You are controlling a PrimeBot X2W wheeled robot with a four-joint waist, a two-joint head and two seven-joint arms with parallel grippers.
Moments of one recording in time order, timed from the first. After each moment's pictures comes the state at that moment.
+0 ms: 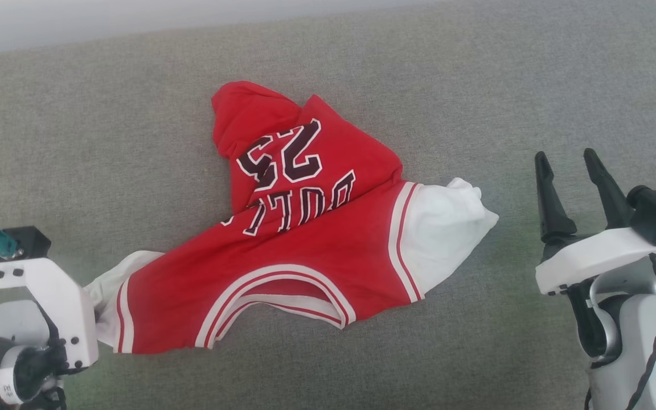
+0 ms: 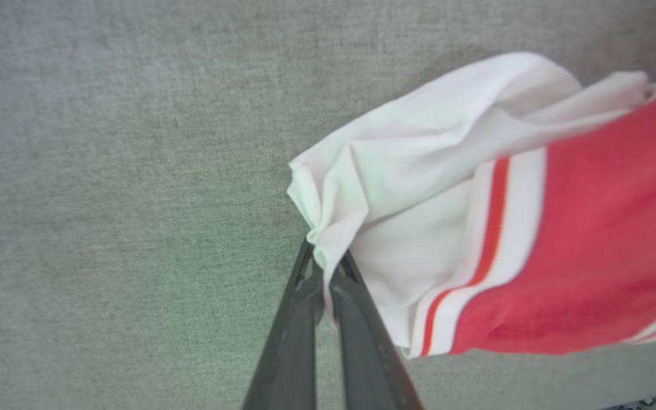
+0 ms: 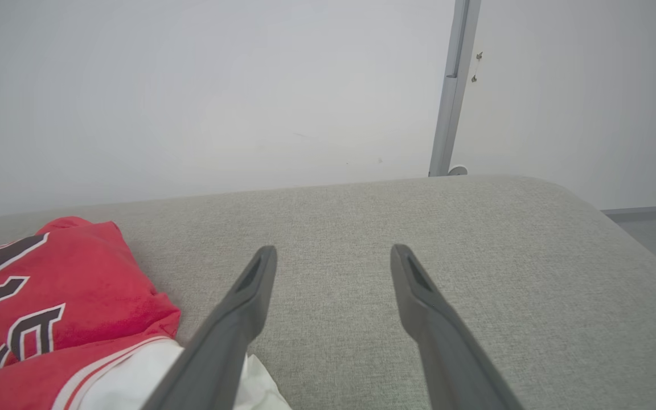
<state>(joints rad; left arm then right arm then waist) -0.22 0.77 -0.28 -0.04 -0.88 0.36 0.87 -0.29 -0.06 -0.08 0.11 0.19 0.13 -0.03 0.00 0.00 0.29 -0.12</state>
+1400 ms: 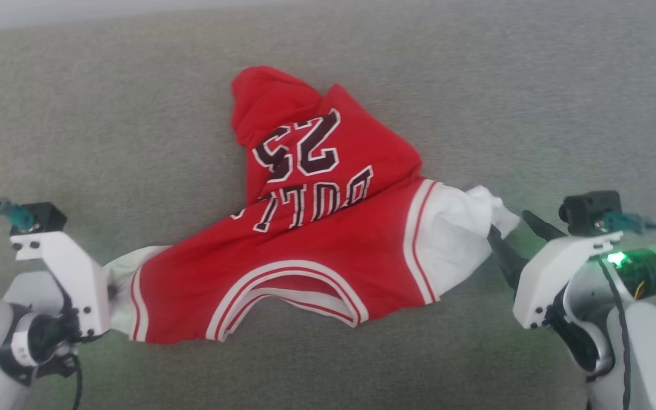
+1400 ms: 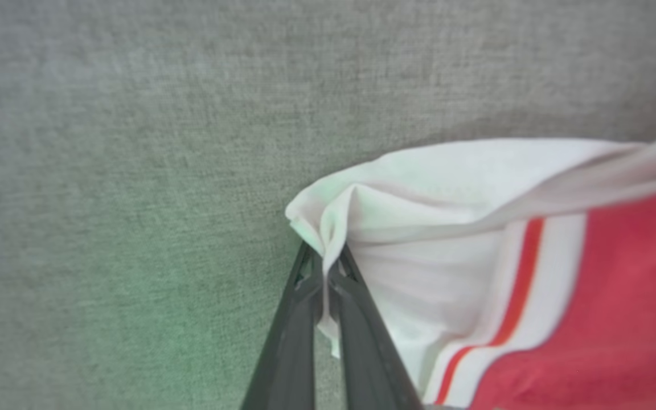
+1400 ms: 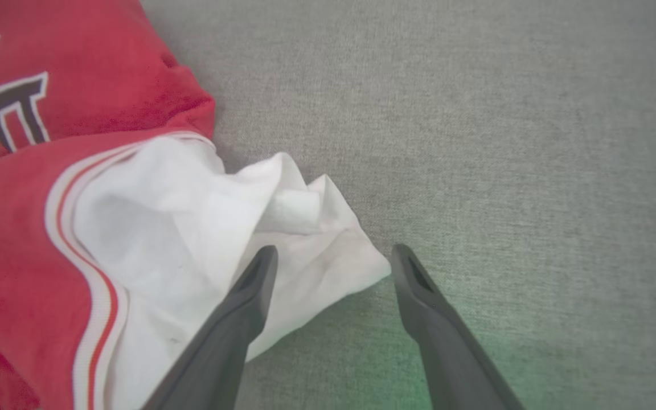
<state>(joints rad) -0.38 0.67 -0.35 0.20 -0.89 0.22 0.82 -0.27 -0.17 0.08 0.12 0.33 0.13 0.40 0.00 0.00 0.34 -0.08</state>
